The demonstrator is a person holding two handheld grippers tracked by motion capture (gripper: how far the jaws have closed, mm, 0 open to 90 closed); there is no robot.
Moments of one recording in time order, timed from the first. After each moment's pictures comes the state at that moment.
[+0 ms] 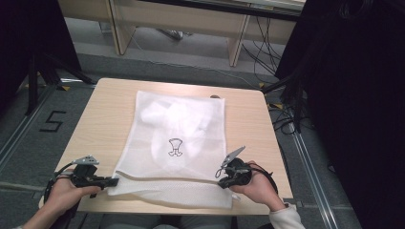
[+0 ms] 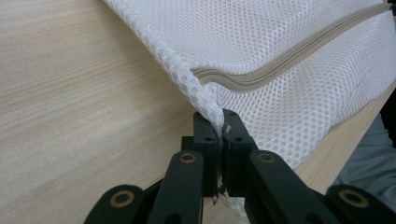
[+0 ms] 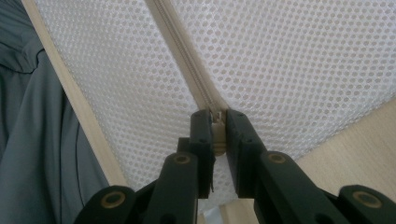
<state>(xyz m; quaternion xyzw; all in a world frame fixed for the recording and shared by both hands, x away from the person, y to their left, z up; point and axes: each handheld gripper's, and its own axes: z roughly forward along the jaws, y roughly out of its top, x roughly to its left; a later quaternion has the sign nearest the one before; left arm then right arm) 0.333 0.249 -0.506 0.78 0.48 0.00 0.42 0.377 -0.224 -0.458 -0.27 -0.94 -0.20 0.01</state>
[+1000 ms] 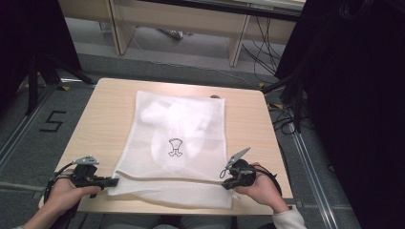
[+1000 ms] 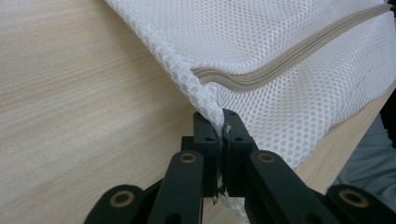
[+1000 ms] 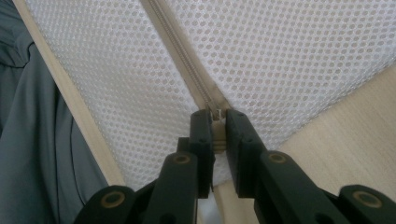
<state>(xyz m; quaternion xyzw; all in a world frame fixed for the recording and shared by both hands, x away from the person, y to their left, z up) 0.333 0.249 -0.505 0.78 0.48 0.00 0.41 0.376 -0.238 -0.462 -0.29 -0.94 -0.20 0.01</state>
